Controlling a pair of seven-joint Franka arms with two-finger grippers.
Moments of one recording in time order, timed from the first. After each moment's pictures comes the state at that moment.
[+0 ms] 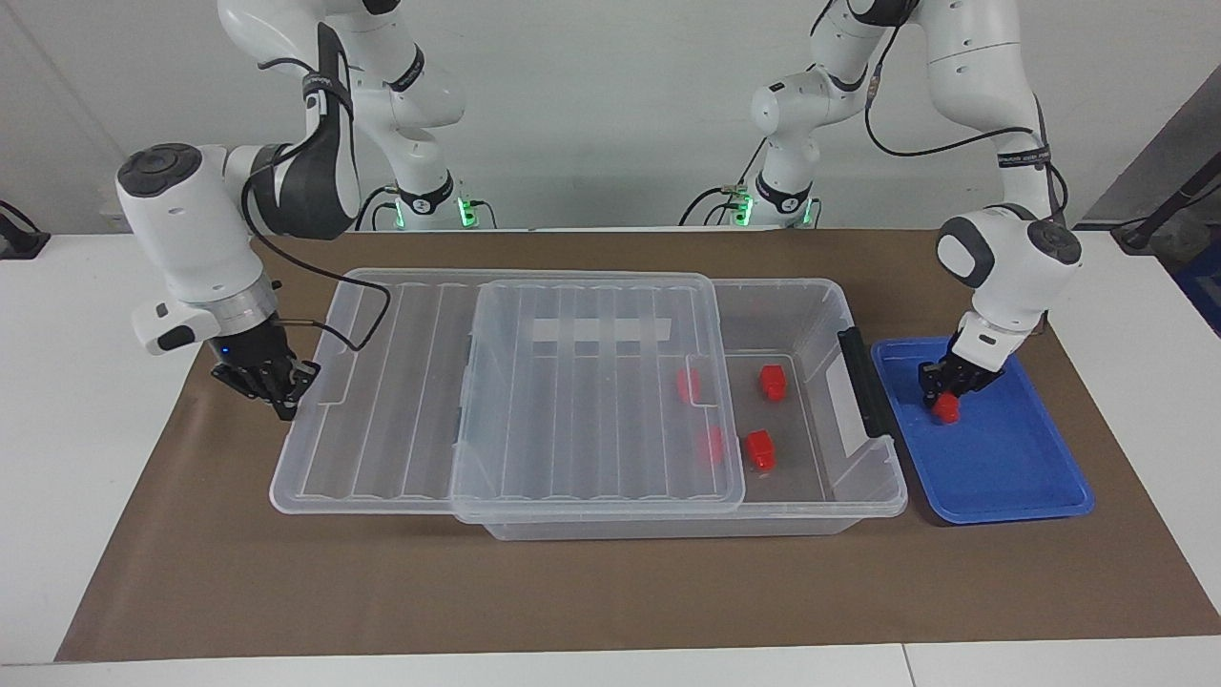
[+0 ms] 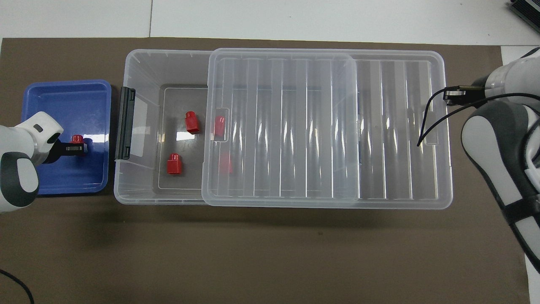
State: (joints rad) left arm 0.29 0.24 -0.11 -2.15 -0.03 2.52 0.23; right arm 0.00 0.20 -0.04 -1.73 -0.01 2.14 0.08
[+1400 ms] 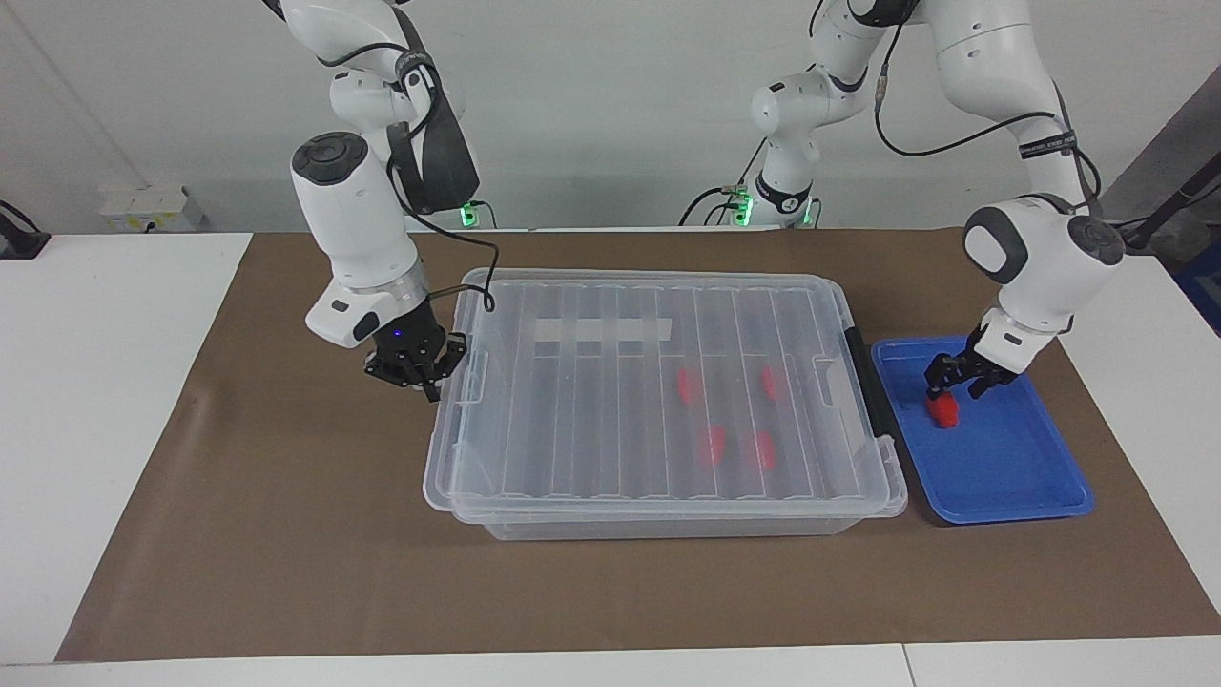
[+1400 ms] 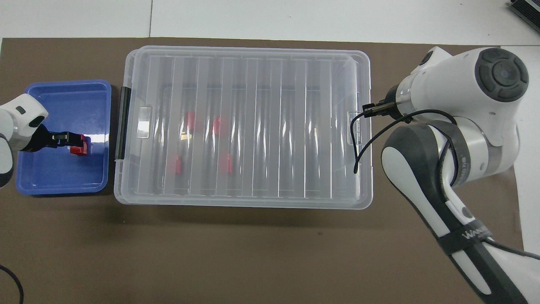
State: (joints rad) left arm 0.29 0.22 -0.12 -1.95 -0.03 2.20 0.23; right arm 0.01 0.20 0.22 -1.73 -0.01 2.11 0.02
